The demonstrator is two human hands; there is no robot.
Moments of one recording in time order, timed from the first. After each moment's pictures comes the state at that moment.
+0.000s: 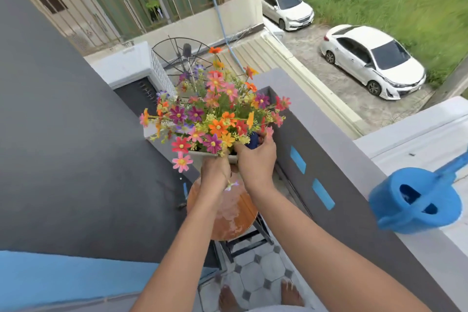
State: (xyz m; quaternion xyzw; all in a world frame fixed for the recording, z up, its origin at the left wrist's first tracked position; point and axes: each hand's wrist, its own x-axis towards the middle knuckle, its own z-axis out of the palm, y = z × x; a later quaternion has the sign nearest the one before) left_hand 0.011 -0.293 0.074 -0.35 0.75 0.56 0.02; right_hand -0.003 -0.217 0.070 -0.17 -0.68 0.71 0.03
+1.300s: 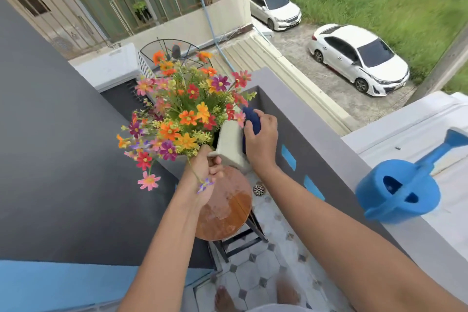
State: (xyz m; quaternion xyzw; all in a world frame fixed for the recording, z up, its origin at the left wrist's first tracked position) left_hand 0.024 -0.293 0.098 -0.32 0.50 0.80 0.05; right_hand -0.050 -0.181 0.034 -0.05 -0.77 0.62 0.15
